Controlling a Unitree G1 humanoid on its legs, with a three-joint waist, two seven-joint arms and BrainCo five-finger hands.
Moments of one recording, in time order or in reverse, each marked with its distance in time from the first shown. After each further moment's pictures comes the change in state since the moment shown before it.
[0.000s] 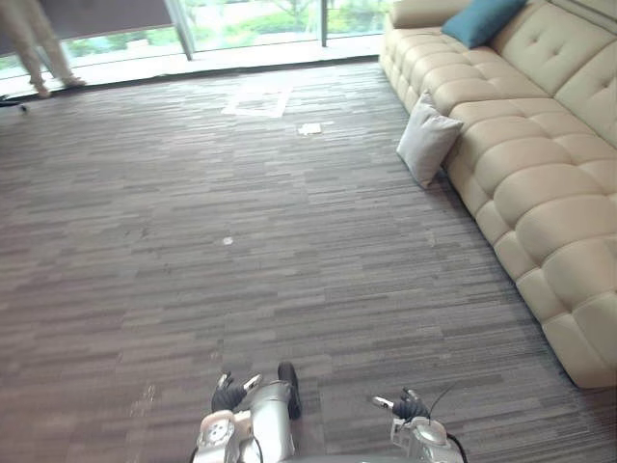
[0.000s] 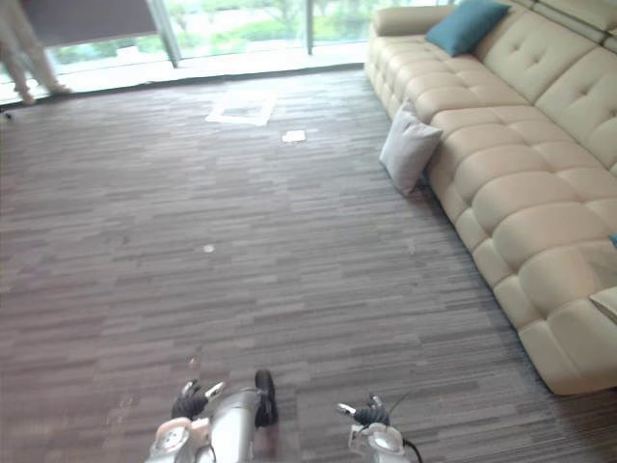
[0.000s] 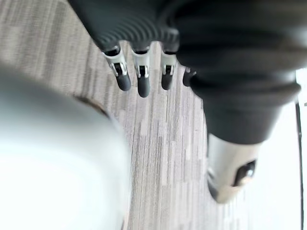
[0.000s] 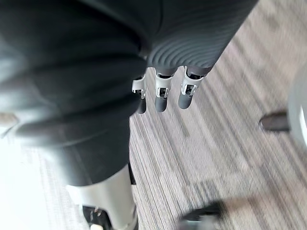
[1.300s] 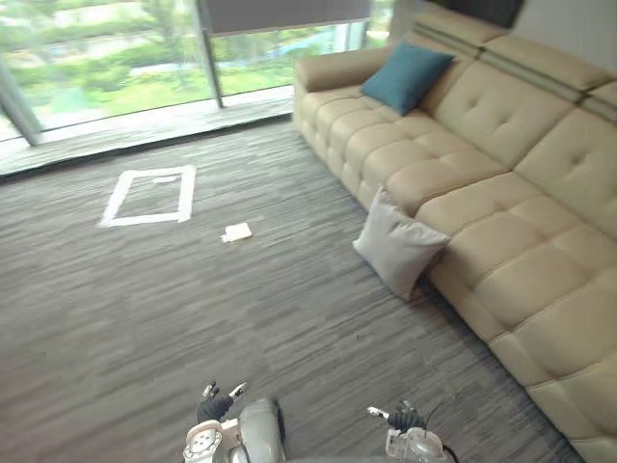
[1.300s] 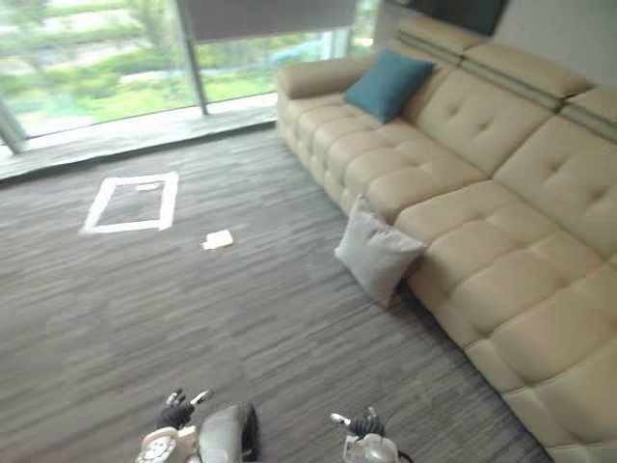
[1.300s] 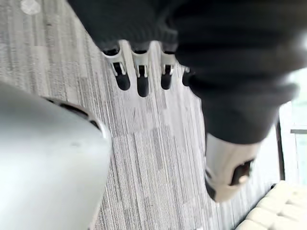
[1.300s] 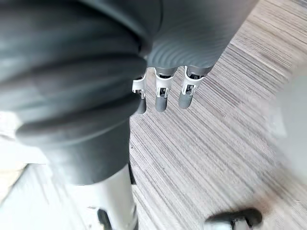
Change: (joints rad) left arm 0.008 0.037 0.048 0.052 -0.015 0.014 0.015; right arm 0.057 0.013 0.045 -0.070 0.020 -0.002 0.000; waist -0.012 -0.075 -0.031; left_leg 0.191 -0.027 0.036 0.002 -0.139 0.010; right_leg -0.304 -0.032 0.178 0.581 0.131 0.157
